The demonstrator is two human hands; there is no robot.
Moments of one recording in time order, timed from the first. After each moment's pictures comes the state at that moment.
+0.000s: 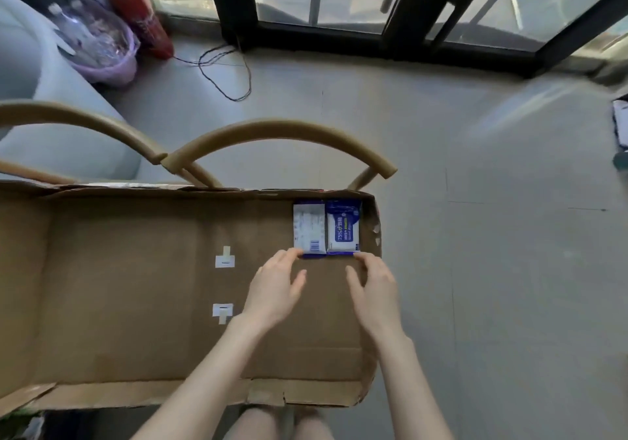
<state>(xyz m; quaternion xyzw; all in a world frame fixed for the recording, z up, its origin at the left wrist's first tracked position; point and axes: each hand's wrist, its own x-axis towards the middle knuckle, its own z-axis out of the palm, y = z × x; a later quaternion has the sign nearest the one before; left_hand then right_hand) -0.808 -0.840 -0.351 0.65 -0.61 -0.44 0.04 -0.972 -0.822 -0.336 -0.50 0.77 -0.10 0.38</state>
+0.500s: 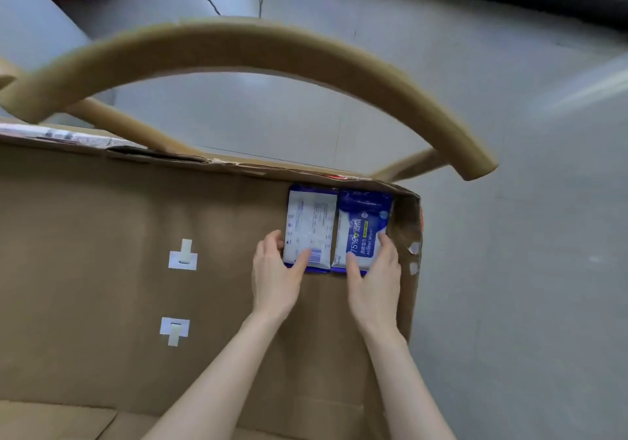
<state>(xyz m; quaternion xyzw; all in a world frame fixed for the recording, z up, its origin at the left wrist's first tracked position) -0.855 -0.875 -0.546 0.81 -0.34 -0.45 0.14 -0.986 -0.879 -0.525 -0.42 0.81 -0.10 0.40</state>
